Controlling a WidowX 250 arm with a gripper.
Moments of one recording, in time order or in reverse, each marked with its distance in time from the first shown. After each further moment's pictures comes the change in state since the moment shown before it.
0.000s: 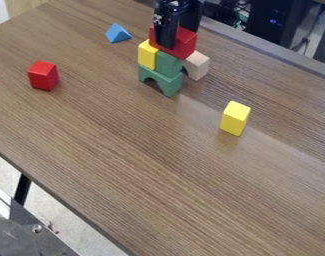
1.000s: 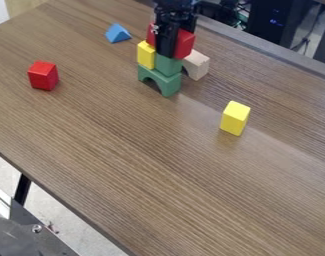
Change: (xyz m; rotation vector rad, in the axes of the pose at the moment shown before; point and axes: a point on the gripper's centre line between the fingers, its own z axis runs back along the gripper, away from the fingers) arm -0.001 0.005 -0.012 0.058 -0.008 -0.013
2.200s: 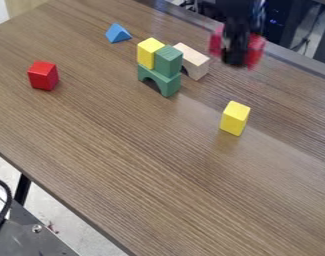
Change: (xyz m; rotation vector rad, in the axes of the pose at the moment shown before) arm -0.101 -0.001 0.015 -0.166 0.087 0.066
